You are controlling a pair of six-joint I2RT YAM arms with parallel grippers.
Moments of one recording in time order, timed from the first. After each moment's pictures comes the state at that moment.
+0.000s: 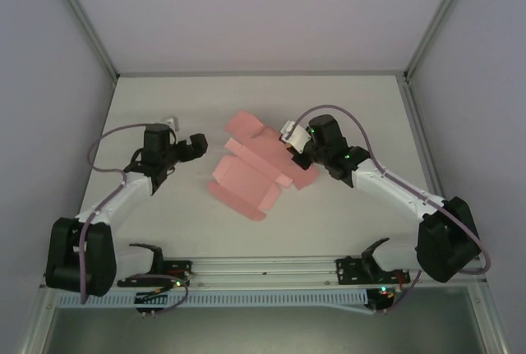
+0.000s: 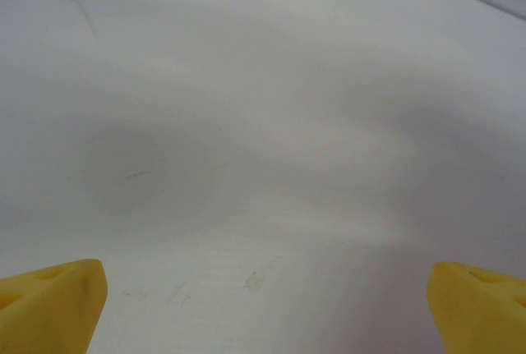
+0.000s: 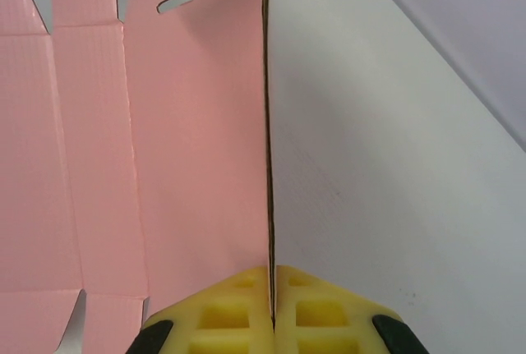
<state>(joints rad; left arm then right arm) -0.21 1.25 0.67 -0.06 0.10 -0.42 0.60 1.31 0.89 -0.23 -0.13 -0.49</state>
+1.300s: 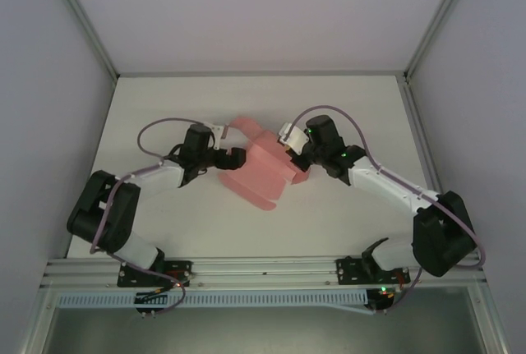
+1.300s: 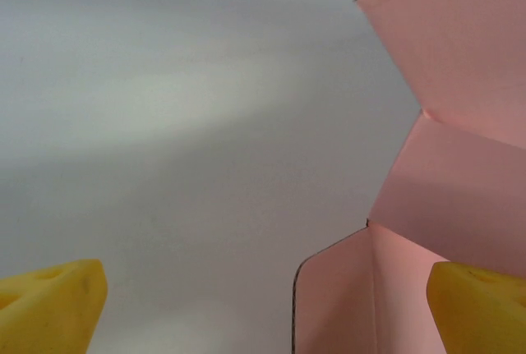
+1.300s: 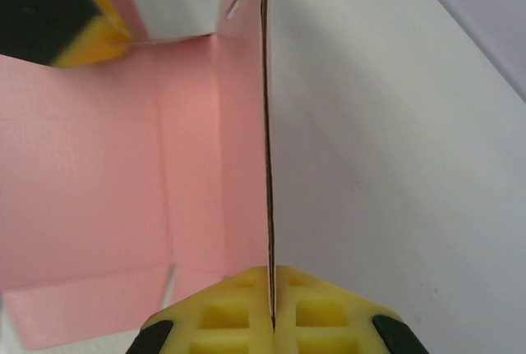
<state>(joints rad) -0.48 1.52 0.74 0.08 0.18 -0.28 0.60 1.36 0.91 -0.25 -0.12 -0.50</state>
